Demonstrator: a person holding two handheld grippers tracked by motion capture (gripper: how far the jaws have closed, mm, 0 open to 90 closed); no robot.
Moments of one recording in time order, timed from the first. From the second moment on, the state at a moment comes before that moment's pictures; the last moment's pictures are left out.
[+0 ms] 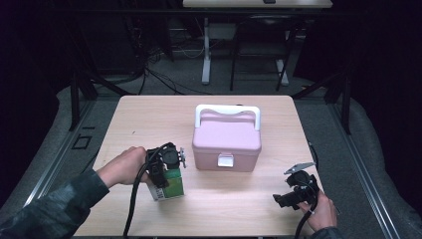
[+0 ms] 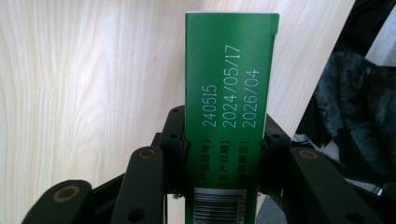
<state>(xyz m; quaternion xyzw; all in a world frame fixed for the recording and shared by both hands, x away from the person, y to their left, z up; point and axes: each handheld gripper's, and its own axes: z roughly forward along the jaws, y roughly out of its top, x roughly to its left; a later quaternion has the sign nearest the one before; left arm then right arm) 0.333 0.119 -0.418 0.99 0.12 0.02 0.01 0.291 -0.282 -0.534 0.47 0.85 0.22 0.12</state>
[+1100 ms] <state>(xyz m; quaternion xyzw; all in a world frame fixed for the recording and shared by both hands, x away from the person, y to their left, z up) 0.356 0.193 -0.401 0.97 0.23 0.04 0.00 0.291 -0.281 -0.535 0.47 0.85 0.21 0.13</state>
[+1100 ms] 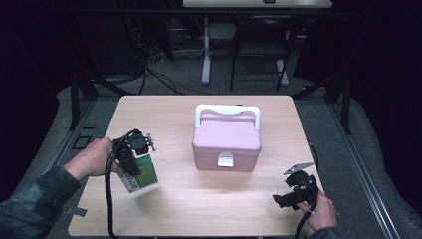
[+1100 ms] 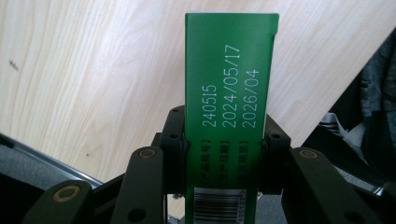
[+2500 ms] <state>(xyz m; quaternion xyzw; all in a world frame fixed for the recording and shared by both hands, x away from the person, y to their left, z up) 0.472 0.289 -0.422 0.89 0.46 0.03 0.00 0.292 -0.277 -0.536 0.47 0.85 0.21 0.12</state>
